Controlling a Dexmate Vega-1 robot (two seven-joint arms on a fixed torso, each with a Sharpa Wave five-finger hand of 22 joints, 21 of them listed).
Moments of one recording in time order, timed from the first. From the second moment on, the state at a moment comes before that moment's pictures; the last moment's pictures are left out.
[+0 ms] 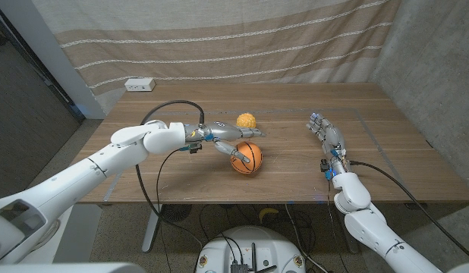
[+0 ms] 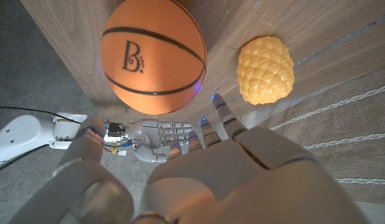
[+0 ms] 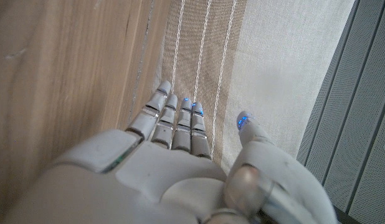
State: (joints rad) left arm 0.70 0.88 0.61 -1.77 0.51 -0.55 -0.33; left_hand 0.15 -0.11 0.65 -0.18 0.18 -0.15 -0.15 0.19 0.18 -0.13 -0.05 0.19 0.19 0.00 0.00 0.19 0.18 0.08 0.11 0.48 0.18; right arm -1.20 -0.48 -0.30 -1.53 0.49 0.57 -0.20; right_hand 0.48 0.17 0.44 -0.10 0.22 0.41 0.11 0.20 0.19 0.39 0.11 0.22 0.24 0.29 0.05 0.24 0.45 0.45 0.08 0.21 0.17
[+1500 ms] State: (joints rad) left arm 0.68 0.87 0.71 -1.91 0.83 -0.33 -0.51; left_hand 0.77 -0.16 0.64 -0.20 0.18 0.15 -0.09 0.34 0.20 0.27 -0.08 0.28 0.20 0.48 0.06 0.28 0.20 0.63 0.02 0.60 0.19; right arm -1.24 -0.49 -0.28 -1.53 0.50 0.60 -0.19; right_hand 0.46 0.18 0.44 -0.10 0.22 0.41 0.11 0.20 0.19 0.39 0.11 0.22 0.24 0.29 0.05 0.24 0.45 0.45 0.08 0.21 0.17
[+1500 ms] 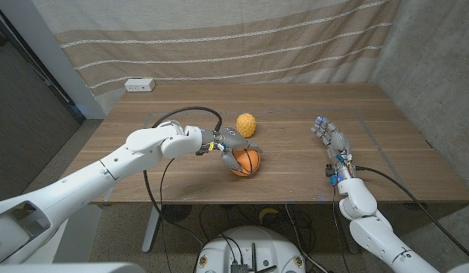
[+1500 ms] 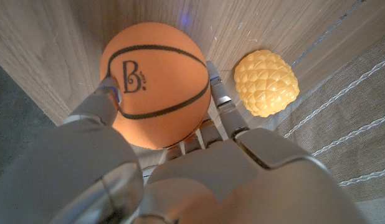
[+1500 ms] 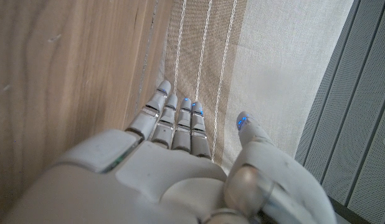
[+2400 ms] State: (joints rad) left arm 0.66 0.85 0.76 -1.82 0.85 -0.33 -0.45; left_hand 0.99 -0.38 0.57 -0.19 0.22 0.38 -0.11 0.65 0.33 0.54 -0.08 0.42 0.34 0.79 0.12 0.43 0.34 0.77 -0.03 0.98 0.19; right arm -1.23 -0.49 -0.28 -1.53 0.48 0.58 -0.20; right_hand 0.45 0.17 0.44 -0.10 0.22 0.42 0.12 0.20 0.19 0.40 0.11 0.22 0.24 0.29 0.05 0.24 0.44 0.45 0.08 0.21 0.17
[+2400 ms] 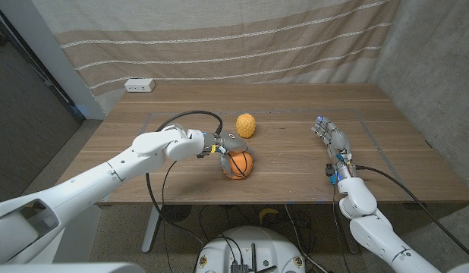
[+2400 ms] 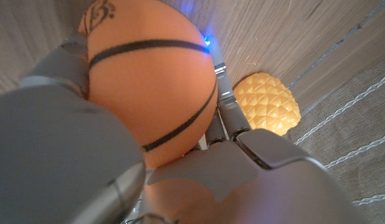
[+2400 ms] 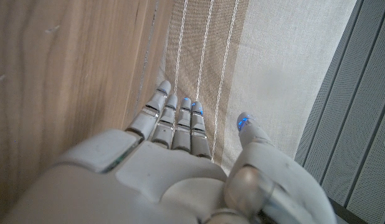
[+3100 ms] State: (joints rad) left arm 0.66 0.84 0.73 -1.74 0.73 -0.39 -0.32; left_hand 1.01 -0.40 0.56 -0.19 0.79 0.49 -0.05 0.77 0.57 0.63 -0.04 0.61 0.70 0.85 0.12 0.73 0.60 0.80 -0.03 1.45 0.59; right arm -1.22 -0.49 -0.28 -1.54 0.47 0.56 -0.22; right_hand 0.45 0.17 0.44 -0.10 0.22 0.42 0.12 0.20 0.19 0.40 0.11 0.22 0.24 0.29 0.05 0.24 0.44 0.45 0.08 0.21 0.17
